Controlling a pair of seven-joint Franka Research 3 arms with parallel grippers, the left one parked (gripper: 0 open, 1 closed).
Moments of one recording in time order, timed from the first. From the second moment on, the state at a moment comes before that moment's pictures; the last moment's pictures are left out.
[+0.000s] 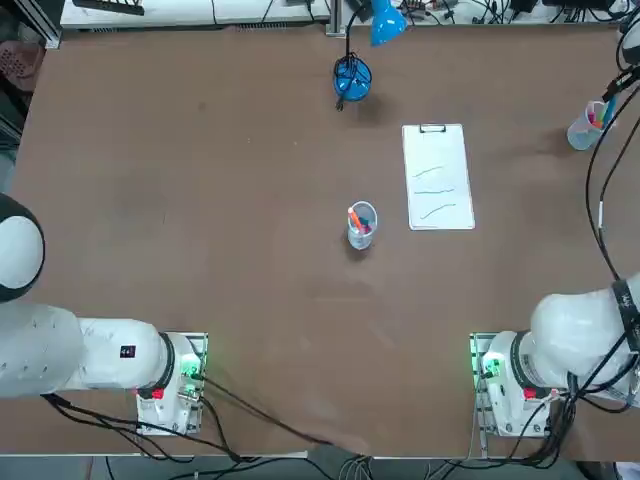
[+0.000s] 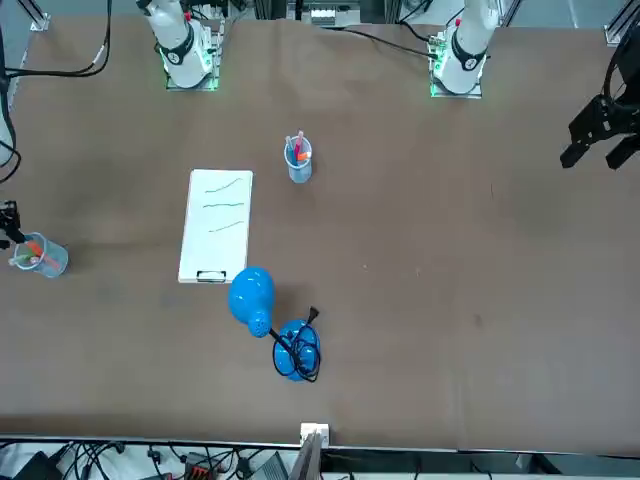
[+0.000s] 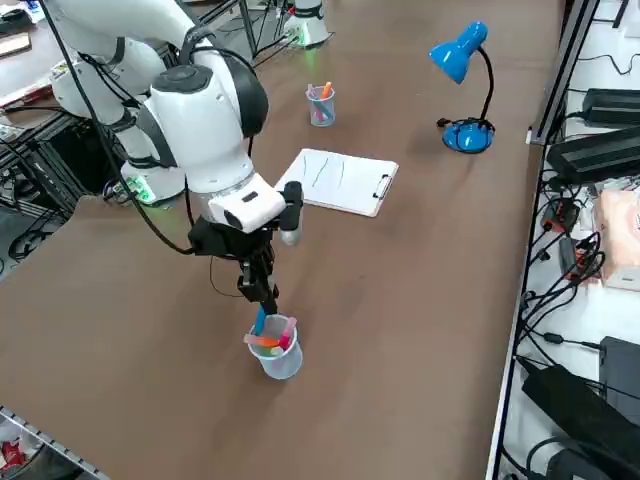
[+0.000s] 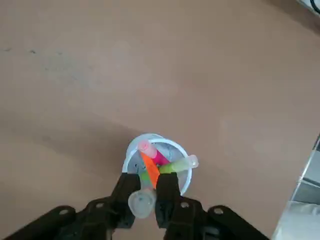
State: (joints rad) arm -0.44 0.34 -0.07 -1.86 -0.04 2.42 -0.91
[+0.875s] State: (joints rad) arm -0.44 0.37 -0.05 -1.79 0.00 2.35 -0.90
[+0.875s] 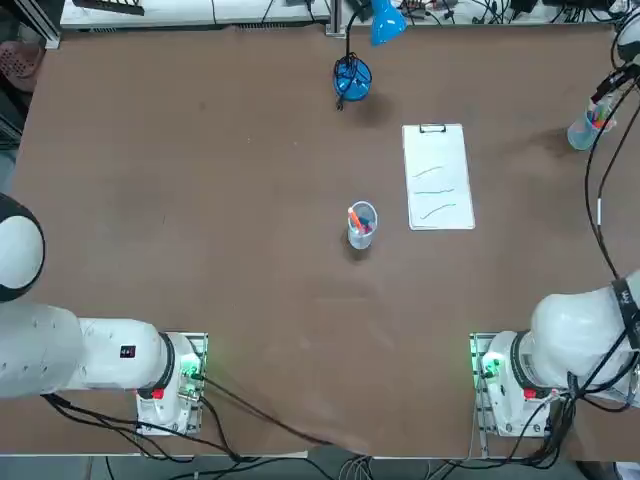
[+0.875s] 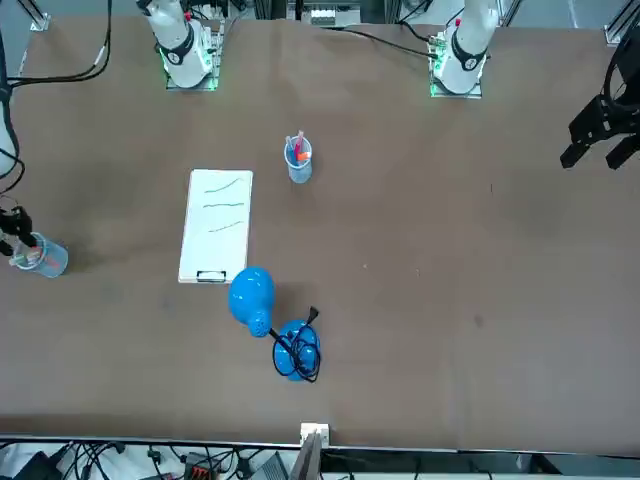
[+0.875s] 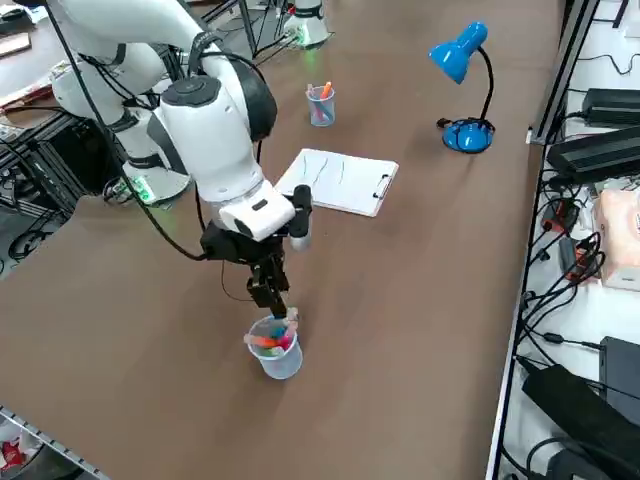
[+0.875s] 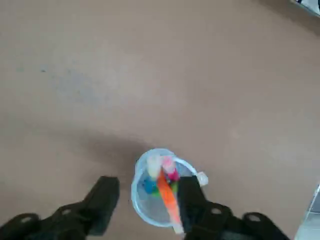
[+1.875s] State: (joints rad) arm -0.11 0.17 -0.03 -1.44 0.08 1.70 -0.27
